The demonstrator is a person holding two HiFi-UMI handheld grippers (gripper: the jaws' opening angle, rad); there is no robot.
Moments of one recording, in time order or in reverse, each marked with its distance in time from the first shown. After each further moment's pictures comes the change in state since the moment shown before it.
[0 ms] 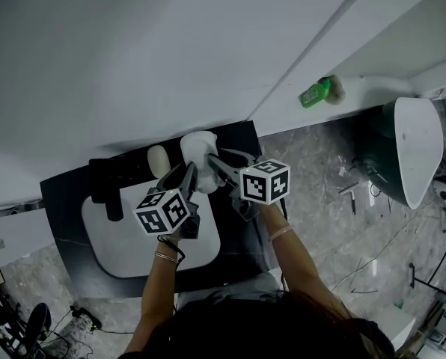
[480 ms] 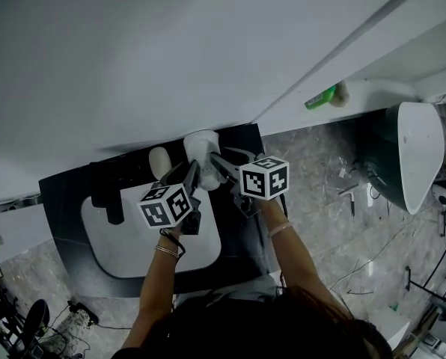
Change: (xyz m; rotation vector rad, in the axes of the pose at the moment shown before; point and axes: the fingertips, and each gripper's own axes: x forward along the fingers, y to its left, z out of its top) left arm 0.024 0.017 -0.004 -0.013 0.049 0.019; right arm 0.021 -0.023 -0.004 -0.001 0.069 -0.025
